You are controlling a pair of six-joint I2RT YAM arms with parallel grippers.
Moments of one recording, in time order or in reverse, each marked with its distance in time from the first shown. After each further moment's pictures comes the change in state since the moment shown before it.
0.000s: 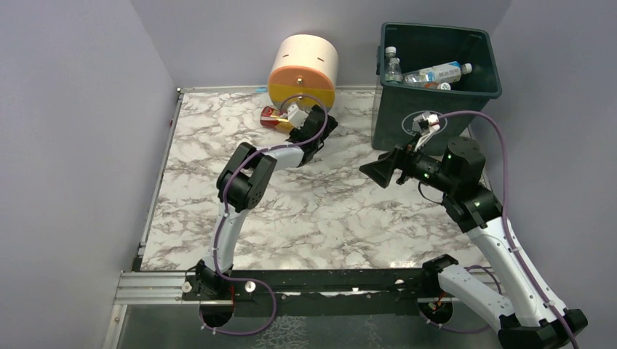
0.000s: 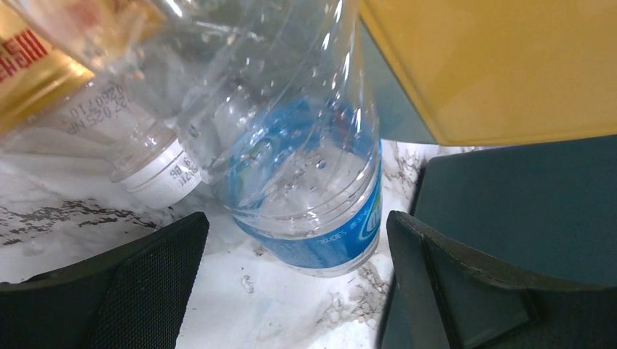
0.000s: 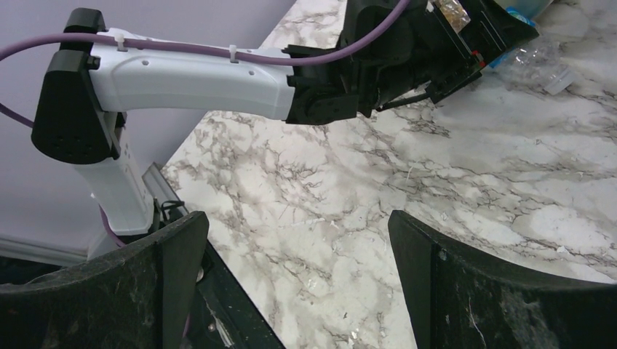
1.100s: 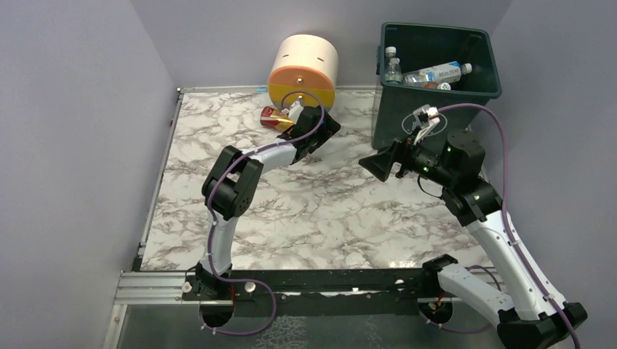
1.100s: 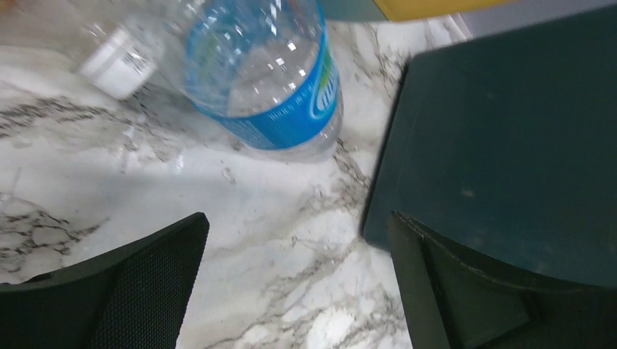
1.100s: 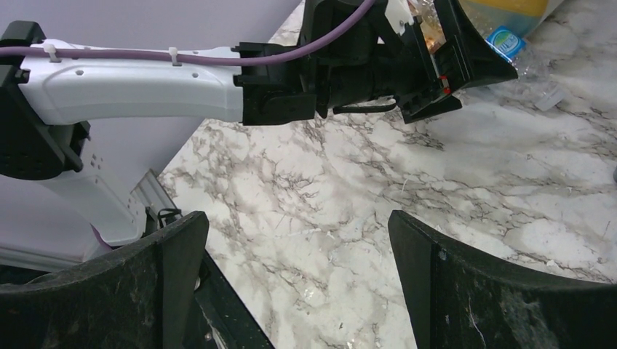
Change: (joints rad) left arm 0.010 -0.161 -0.068 -0.177 0.279 0.044; right arm 0.000 0.051 0.058 0.002 0.008 -0.012
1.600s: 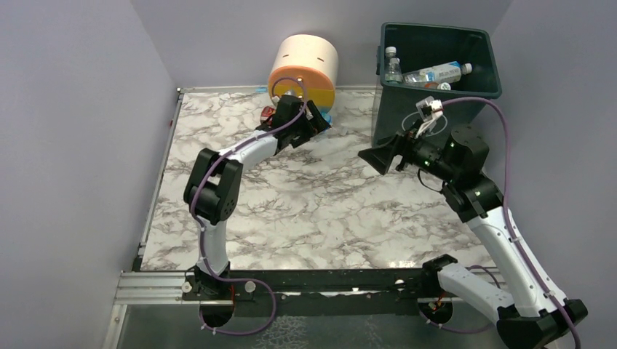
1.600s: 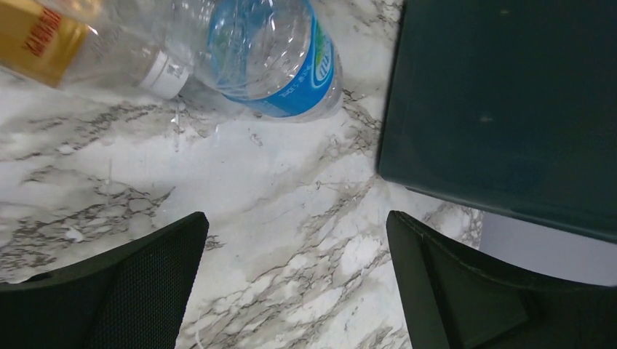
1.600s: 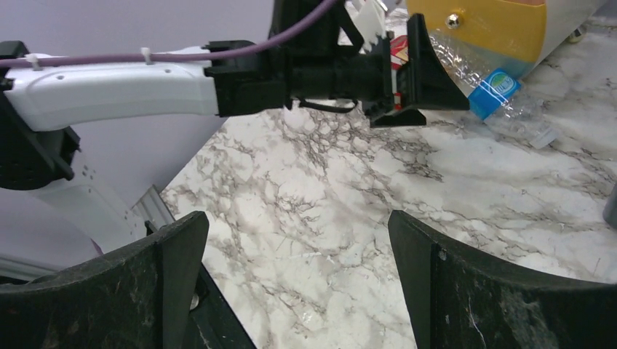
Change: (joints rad) left arm 0.124 -0.147 -0.020 -0.156 0.277 0.251; right arm 0.000 0.037 0.045 0.055 0.000 0.001
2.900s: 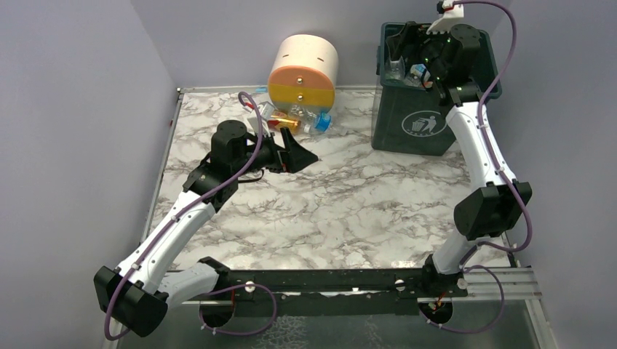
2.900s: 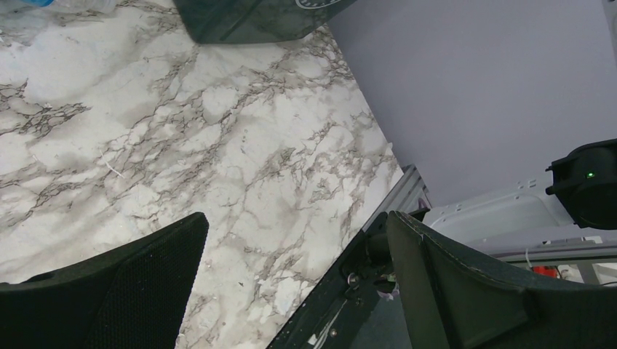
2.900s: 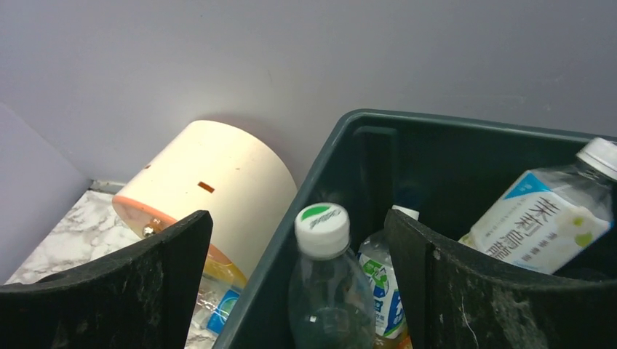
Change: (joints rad) left arm -0.051 -0.893 -0.409 -0.184 0.315 0.214; right arm -0.245 0.798 0.796 0.162 0.345 -0.232
